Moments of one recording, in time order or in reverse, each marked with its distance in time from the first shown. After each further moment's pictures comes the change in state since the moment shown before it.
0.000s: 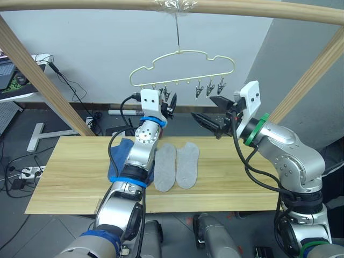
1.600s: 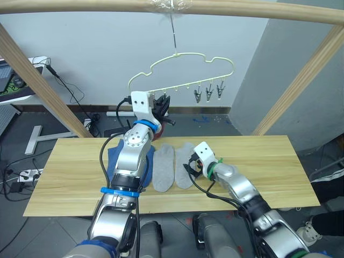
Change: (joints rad) left arm 0.146 0.023 0.040 -0.332 -0.138 0.256 -0.169; right arm 0.040 0.250 0.378 0.944 -0.480 -0.496 -0.135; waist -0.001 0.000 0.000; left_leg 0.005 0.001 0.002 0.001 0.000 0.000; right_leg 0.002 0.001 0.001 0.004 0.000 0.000
